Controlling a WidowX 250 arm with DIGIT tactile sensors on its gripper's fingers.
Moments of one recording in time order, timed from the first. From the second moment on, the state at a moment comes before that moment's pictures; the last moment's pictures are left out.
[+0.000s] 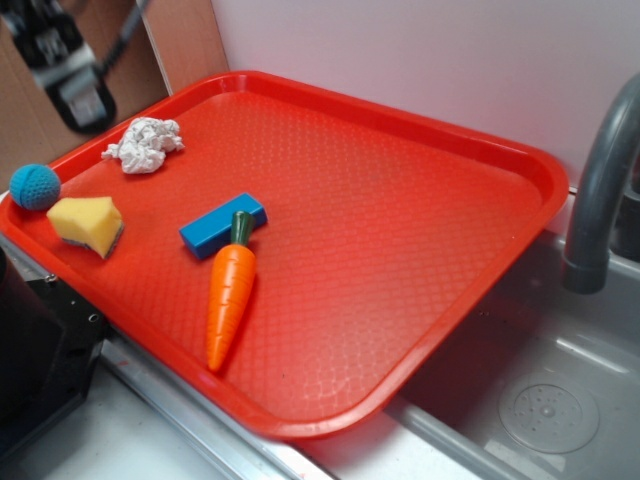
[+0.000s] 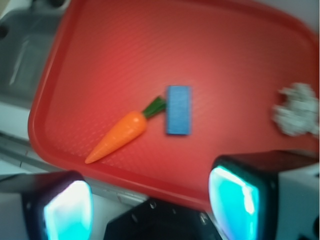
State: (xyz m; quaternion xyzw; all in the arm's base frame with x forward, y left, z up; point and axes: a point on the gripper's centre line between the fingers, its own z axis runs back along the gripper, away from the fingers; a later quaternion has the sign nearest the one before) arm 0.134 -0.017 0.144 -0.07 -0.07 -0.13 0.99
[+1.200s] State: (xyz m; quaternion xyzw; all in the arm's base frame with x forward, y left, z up) arm 0.170 -0.017 0.017 -0.01 0.06 -0.18 0.98
